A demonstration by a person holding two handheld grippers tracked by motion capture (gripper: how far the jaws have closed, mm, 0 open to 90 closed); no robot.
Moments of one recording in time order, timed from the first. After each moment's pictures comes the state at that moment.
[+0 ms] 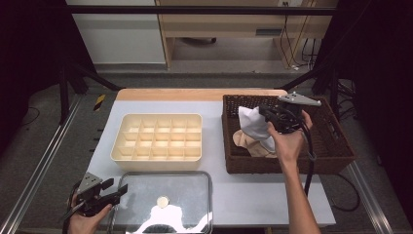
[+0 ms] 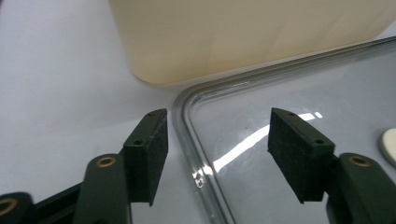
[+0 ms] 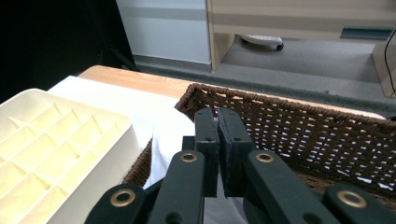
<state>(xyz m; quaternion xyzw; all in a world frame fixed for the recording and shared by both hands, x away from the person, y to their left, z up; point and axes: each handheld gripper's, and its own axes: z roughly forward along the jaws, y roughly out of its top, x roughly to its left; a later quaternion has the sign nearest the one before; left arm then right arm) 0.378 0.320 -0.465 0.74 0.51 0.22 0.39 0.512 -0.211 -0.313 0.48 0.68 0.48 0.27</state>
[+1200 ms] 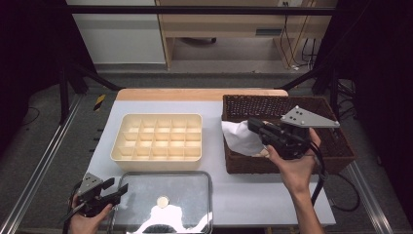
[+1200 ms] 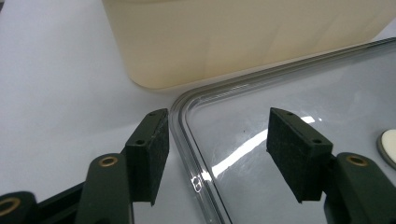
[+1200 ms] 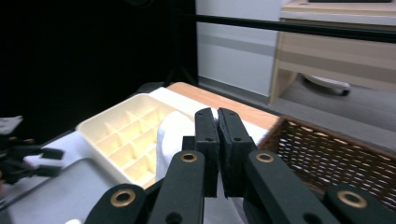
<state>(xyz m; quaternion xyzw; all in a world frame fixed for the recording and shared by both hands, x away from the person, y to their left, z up) 0.377 0.319 -0.467 0.73 0.50 0.22 0.40 0.420 -0.185 -0.268 0.35 0.72 0.56 0.23</state>
